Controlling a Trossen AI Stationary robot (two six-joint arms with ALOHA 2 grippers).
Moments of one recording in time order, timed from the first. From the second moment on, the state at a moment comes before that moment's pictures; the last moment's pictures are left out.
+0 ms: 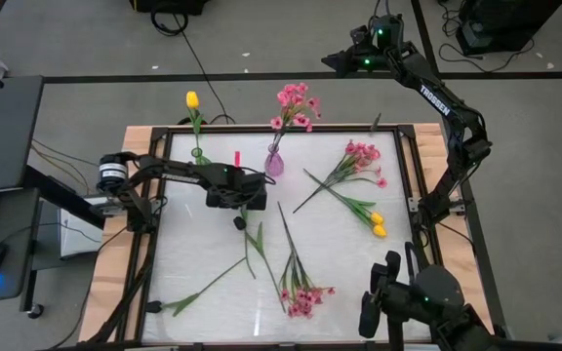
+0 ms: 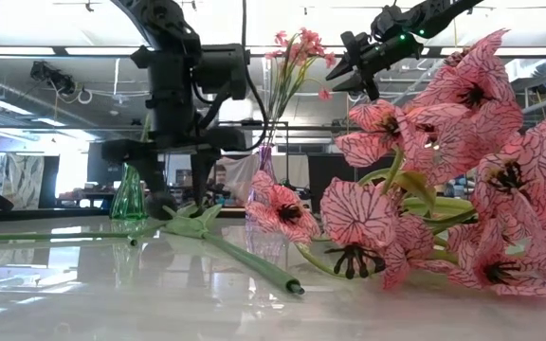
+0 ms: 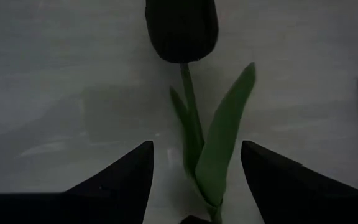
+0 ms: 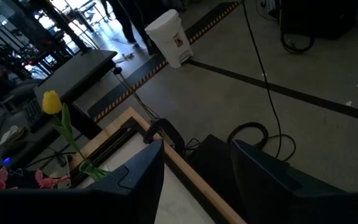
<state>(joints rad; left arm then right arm) 0.16 1.70 1.07 -0.76 -0.08 -1.32 -1.05 1.71 1.70 -0.37 -0.59 0.27</state>
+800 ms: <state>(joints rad) 0.15 1.71 1.07 -0.75 -0.09 -1.38 -1.05 1.71 1.70 -0.37 -0.59 0.27</state>
